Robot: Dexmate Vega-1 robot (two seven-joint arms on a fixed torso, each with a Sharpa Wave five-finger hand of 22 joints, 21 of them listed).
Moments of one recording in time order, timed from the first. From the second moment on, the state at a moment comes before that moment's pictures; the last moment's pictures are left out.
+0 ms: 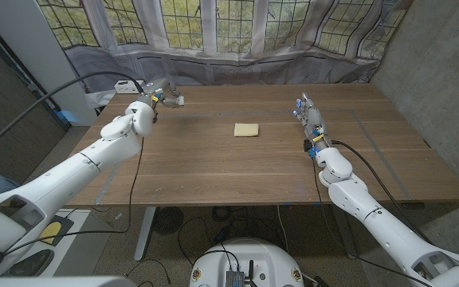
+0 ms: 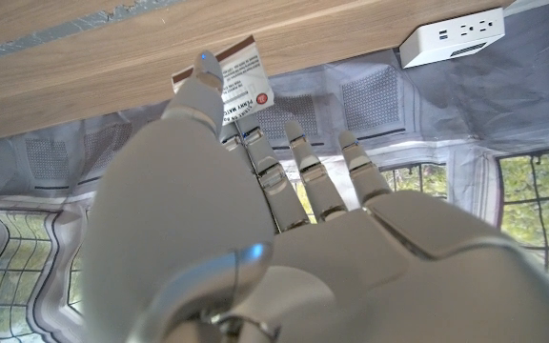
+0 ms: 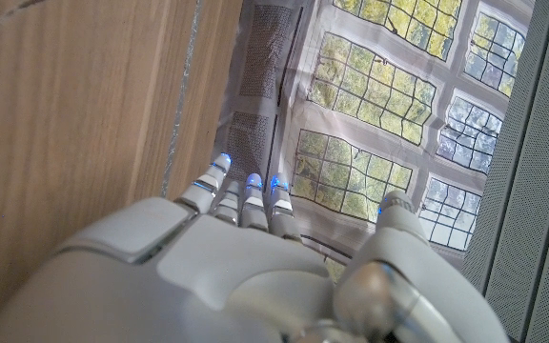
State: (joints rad) left arm 0.59 0.82 0.61 -1.65 0.44 0.44 0.15; left_hand 1.14 0.03 0.26 -0.16 0.17 1.02 -0.09 0.21 0.21 1.02 -0.18 0.21 0.33 0.61 -0.06 0.18 0.17 0.25 0.22 0.19 0.17; right arm -0.91 -0.44 -0.39 -1.42 0.55 0.35 -0.15; right_hand 0.21 0.08 0.22 -0.13 0.18 0.20 0.07 0.20 0.18 0.13 0.11 0.21 0.20 -0.04 0.09 0.20 0.21 0.16 0.03 0.19 0.17
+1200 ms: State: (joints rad) left arm 0.34 0.69 0.84 -1.36 0.54 0.40 -0.04; left_hand 1.14 0.03 0.26 -0.16 0.17 1.01 -0.09 0.21 0.21 1.02 -0.18 0.21 0.33 0.59 -0.06 0.18 0.17 0.23 0.21 0.19 0.17; right arm -0.91 -0.45 -0.37 -1.40 0.58 0.36 -0.14; right_hand 0.21 0.08 0.22 -0.13 0.18 0.20 0.07 0.20 0.18 0.13 0.11 0.21 0.20 -0.04 0.09 0.20 0.21 0.16 0.03 0.19 0.17
